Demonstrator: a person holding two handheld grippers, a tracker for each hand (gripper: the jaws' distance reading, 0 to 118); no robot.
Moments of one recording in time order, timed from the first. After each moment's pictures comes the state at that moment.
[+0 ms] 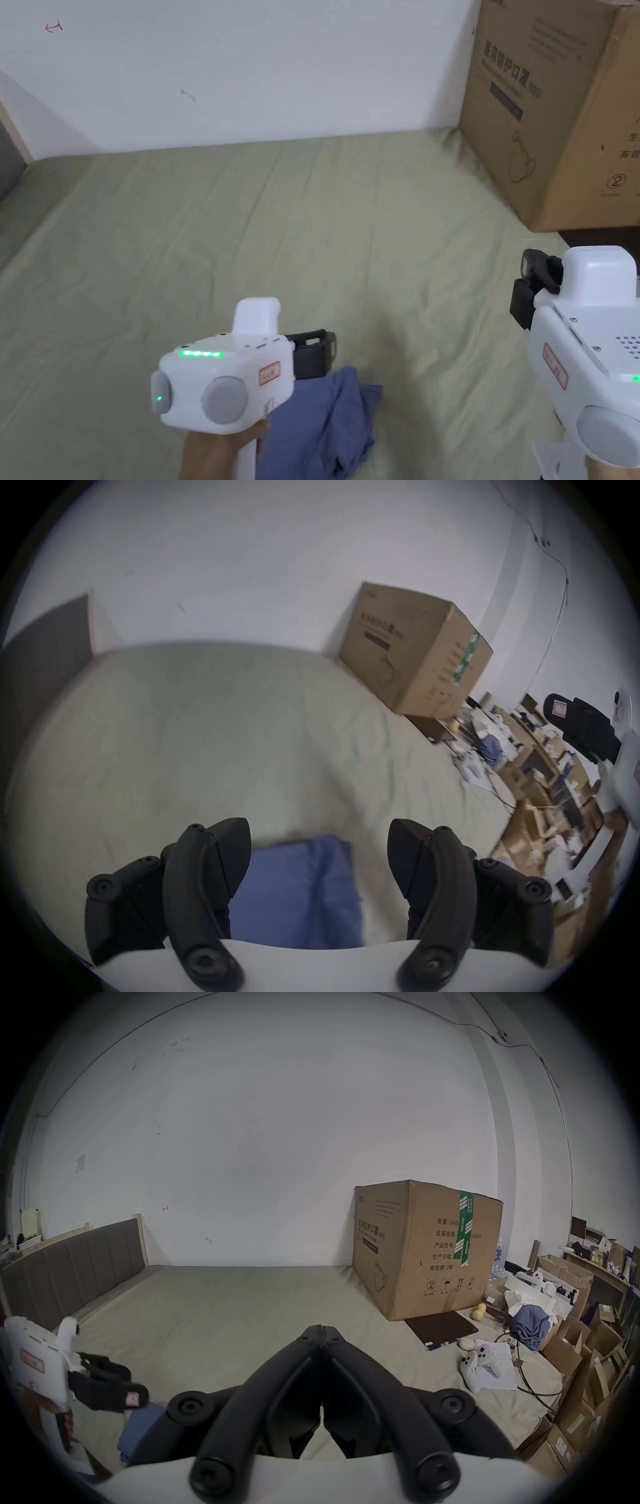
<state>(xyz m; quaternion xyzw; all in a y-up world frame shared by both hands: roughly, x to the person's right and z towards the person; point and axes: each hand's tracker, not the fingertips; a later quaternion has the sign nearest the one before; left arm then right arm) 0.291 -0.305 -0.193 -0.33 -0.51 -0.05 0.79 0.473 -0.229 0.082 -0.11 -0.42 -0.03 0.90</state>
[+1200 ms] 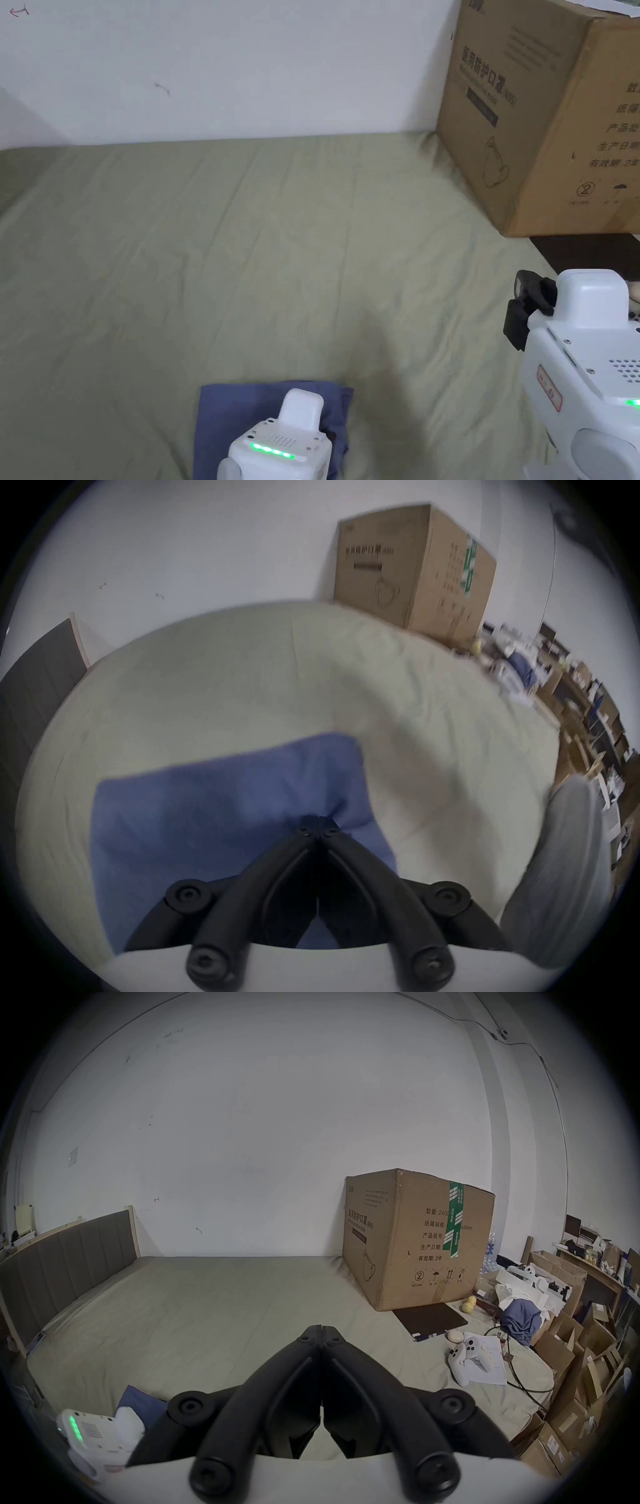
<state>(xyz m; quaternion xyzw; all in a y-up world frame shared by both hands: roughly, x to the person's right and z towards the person) 0.330 -0.436 -0.118 -0.34 -0.51 -0.15 0.77 0.483 -0.236 0.101 -0.13 -0.43 -0.03 0.89</state>
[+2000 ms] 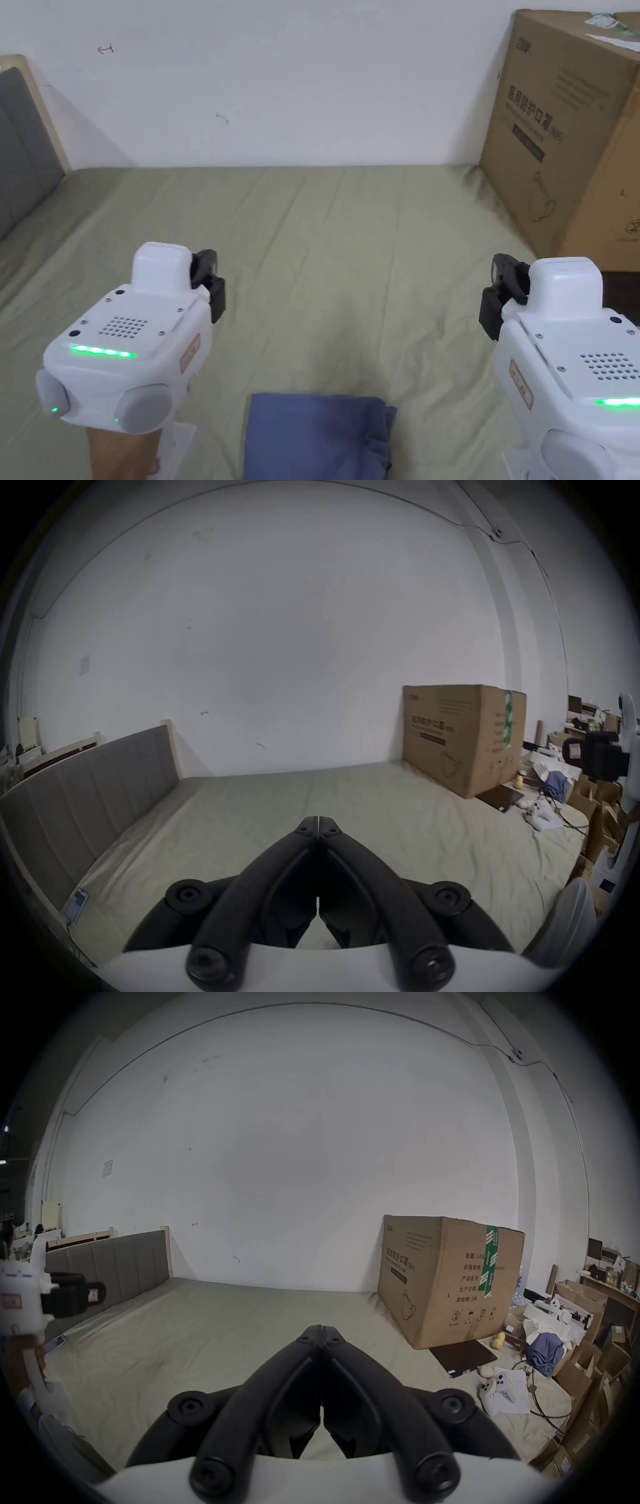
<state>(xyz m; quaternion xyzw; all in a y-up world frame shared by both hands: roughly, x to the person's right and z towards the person) 0.199 -0.216 -0.229 -0.08 -0.42 -0.04 0.91 0.425 -0.200 0.049 -0.07 -0.37 0.01 0.93</state>
